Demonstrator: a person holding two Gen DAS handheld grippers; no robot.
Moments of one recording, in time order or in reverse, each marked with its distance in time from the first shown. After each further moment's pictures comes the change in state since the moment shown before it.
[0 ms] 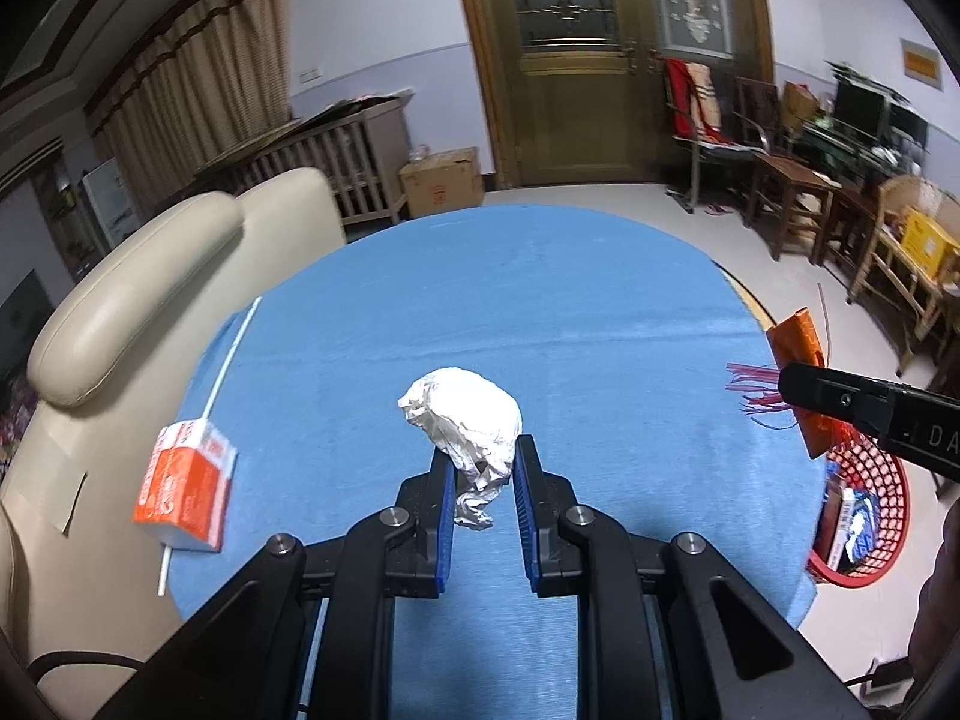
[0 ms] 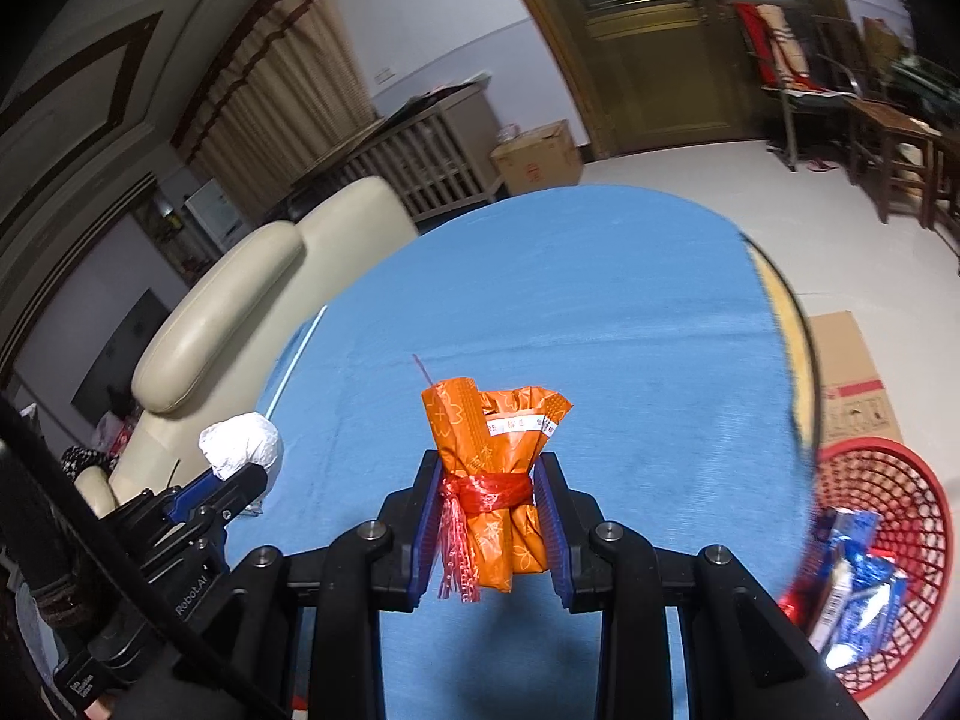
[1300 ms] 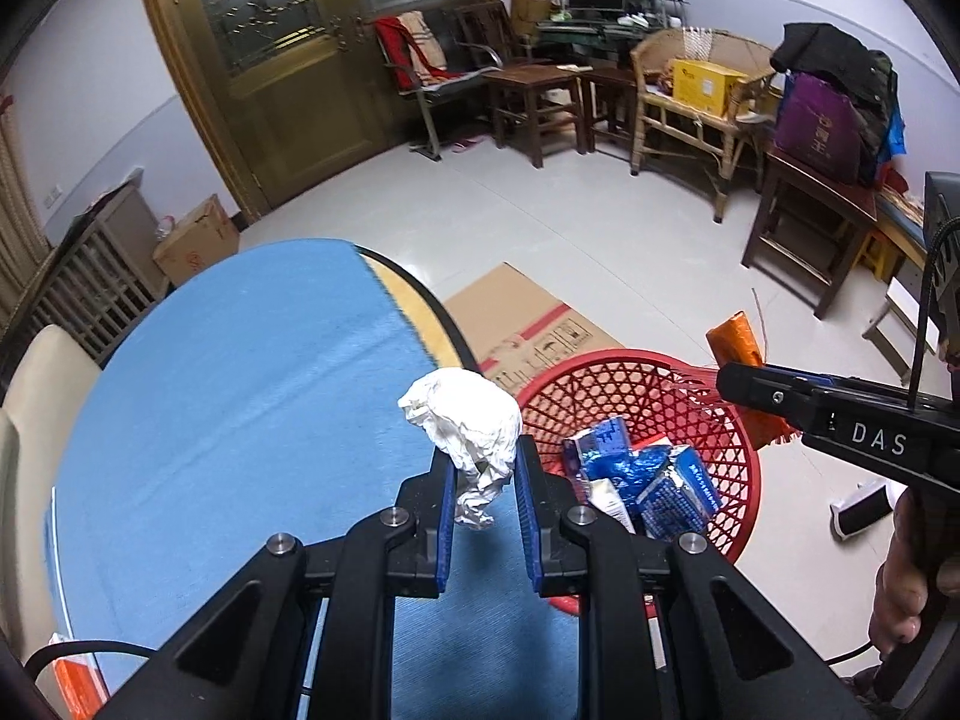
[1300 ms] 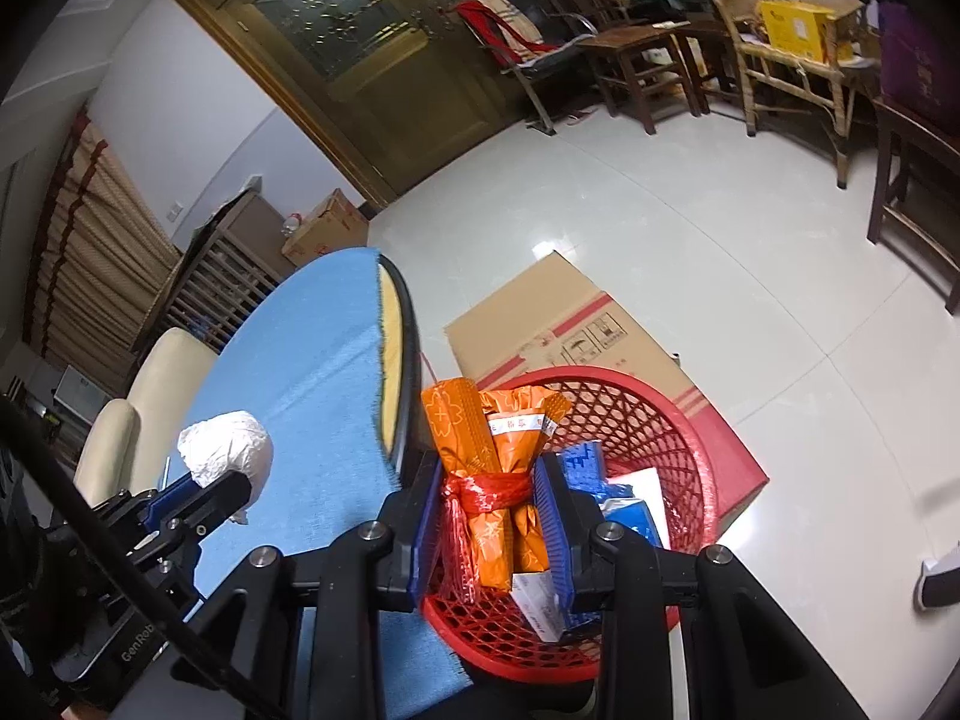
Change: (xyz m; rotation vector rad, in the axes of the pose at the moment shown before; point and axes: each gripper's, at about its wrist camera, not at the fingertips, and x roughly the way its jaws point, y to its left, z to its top) left arm 0.018 -0.255 0.027 0.464 0.070 -0.395; right arm -0.112 -0.232 -0.050 0.454 -0.108 -0.286
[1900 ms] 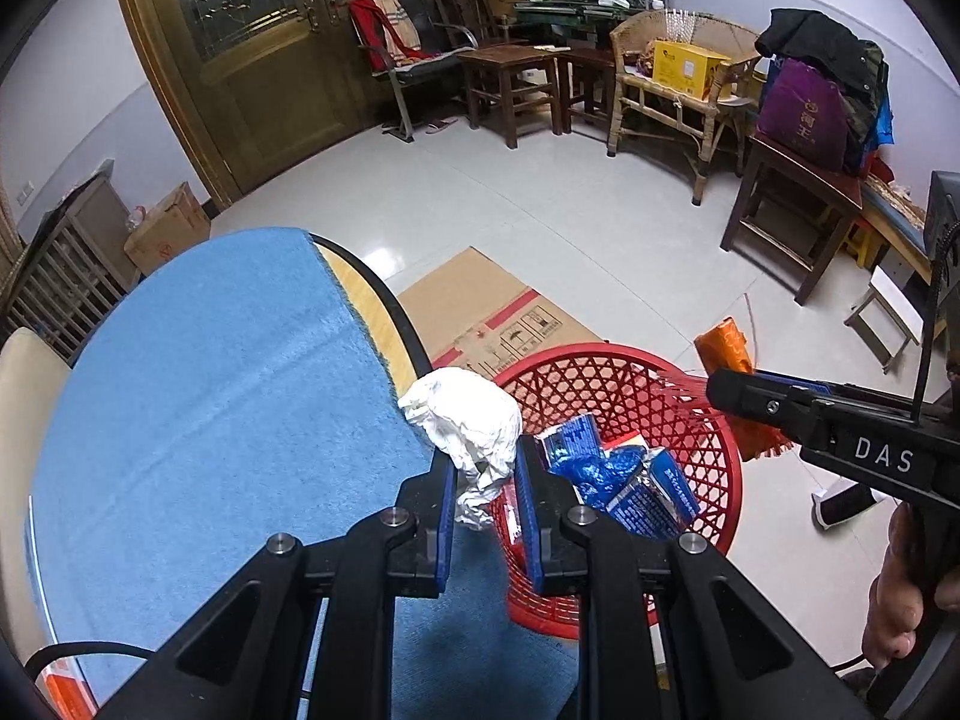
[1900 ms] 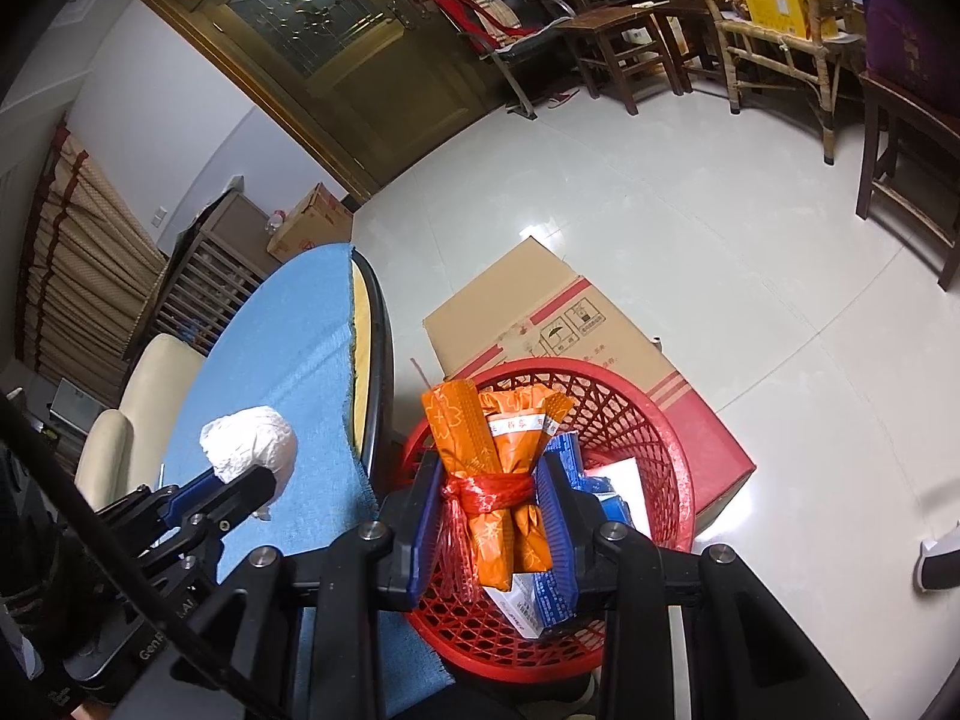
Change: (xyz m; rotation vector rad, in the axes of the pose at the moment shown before) left arm 0.025 -0.016 0.013 0.011 0.049 -0.059; right arm 0.005 -0.017 0.006 0.040 0.036 -0.014
